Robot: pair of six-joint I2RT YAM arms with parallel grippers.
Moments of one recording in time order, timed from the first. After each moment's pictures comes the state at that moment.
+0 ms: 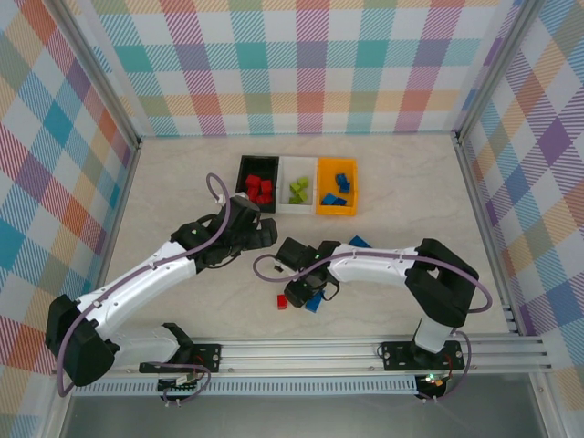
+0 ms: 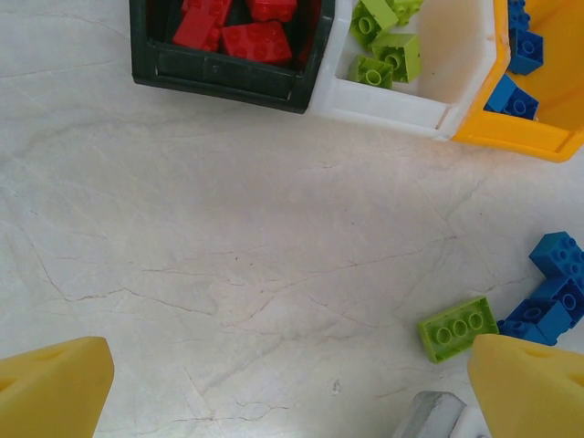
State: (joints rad) left arm -0.72 1.20 1.01 -0.71 -0.27 -0.74; right arm 1.07 1.71 1.05 -0.65 -0.05 0.23
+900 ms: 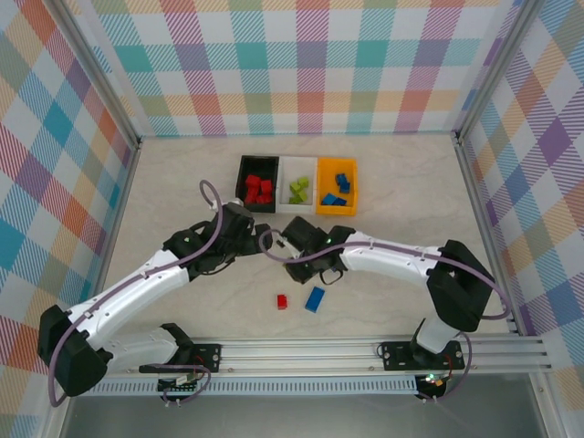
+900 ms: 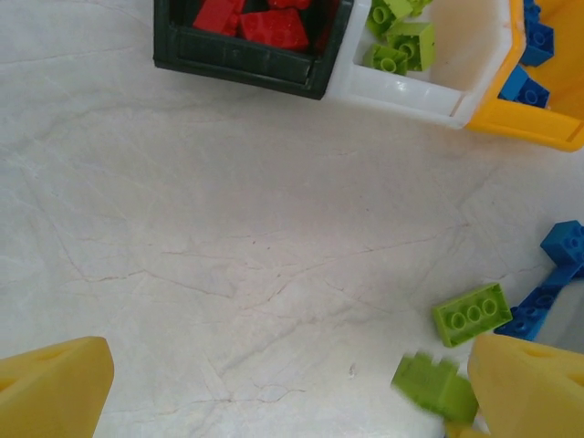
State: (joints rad) left arm -0.72 1.12 0.94 -0.72 -0.27 -0.74; right arm 0.97 1.63 1.14 -0.63 -0.01 0.25
